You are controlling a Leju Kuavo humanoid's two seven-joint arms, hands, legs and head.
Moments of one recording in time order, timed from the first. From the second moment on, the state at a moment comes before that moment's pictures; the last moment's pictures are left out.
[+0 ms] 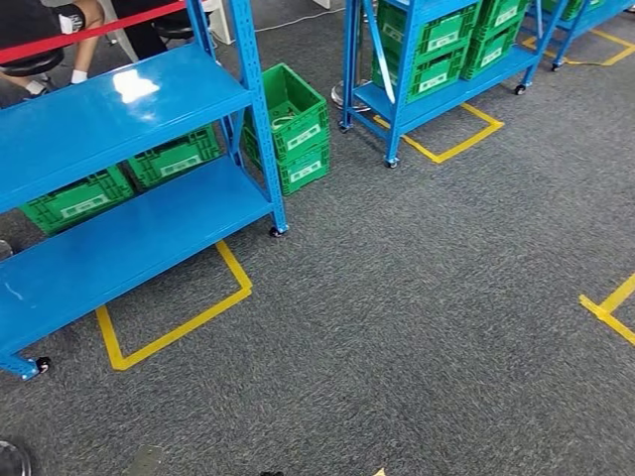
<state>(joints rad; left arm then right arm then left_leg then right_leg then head) 0.00 -0.11 0.58 -0.20 -0.54 0.31 -0.25 0.00 0.17 -0.65 -0.17 1.09 0.11 -0.33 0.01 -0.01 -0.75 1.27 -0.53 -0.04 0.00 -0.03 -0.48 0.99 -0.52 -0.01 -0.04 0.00</state>
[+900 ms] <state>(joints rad) -0.02 -0.19 0.59 -0.20 -0.60 0.41 -0.31 -0.01 0.18 -0.65 -0.17 1.09 0.09 -0.31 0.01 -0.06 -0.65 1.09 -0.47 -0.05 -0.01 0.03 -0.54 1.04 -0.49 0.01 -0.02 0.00</state>
